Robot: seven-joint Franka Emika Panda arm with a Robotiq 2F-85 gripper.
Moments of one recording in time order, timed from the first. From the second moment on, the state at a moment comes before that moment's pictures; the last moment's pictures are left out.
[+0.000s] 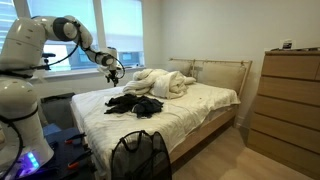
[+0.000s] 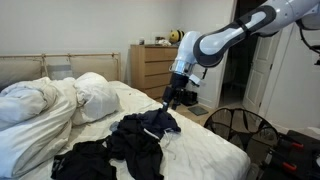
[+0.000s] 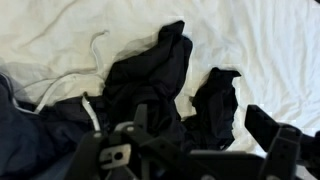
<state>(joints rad) 0.36 0.44 0.30 -1.80 0.23 2.44 0.14</state>
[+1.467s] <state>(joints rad) 0.59 1.17 0.15 -1.06 -0.11 2.26 0.14</state>
